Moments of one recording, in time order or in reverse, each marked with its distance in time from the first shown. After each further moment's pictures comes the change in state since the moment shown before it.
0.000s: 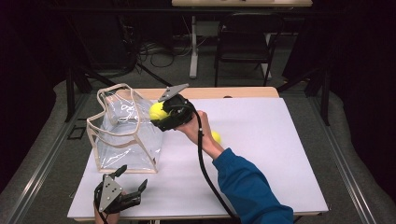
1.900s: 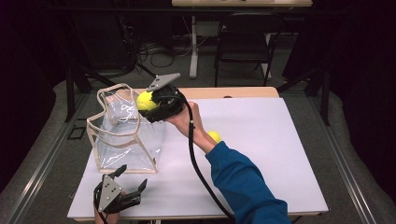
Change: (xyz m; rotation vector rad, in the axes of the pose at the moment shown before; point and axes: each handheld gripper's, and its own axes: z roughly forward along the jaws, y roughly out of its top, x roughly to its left) left arm 0.000 0.001 -0.001 -0.009 0.005 -0.007; right arm 0.009 0.041 -0.006 -0.088 -0.005 -0.040
